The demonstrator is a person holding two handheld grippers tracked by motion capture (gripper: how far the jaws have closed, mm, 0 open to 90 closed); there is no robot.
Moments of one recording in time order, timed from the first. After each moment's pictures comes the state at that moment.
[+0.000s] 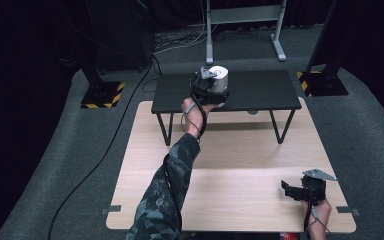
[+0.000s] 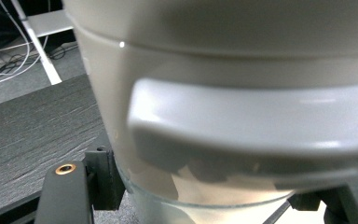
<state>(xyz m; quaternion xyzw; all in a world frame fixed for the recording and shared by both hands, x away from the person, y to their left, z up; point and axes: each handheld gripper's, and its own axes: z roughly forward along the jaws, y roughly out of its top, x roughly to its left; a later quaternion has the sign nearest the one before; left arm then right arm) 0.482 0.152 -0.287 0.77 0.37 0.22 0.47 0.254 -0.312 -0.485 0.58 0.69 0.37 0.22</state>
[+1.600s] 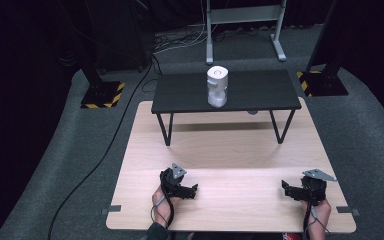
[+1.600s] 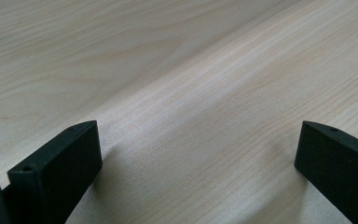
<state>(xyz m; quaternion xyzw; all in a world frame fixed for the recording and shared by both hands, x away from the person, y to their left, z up) 0.310 0.241 -0.472 0.82 0.43 0.18 0.34 0.253 -0.306 -0.484 0.59 0.69 0.36 0.23</state>
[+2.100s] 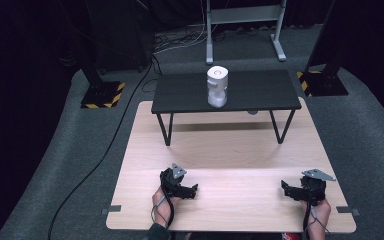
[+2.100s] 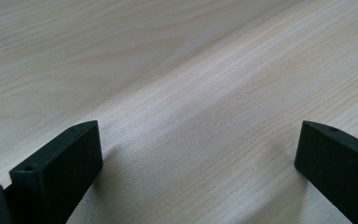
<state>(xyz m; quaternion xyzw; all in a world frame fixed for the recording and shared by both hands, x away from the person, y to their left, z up) 0.308 0.240 -0.472 0.82 0.43 0.18 0.34 0.253 -0.306 -0.485 0.58 0.69 0.36 0.23</state>
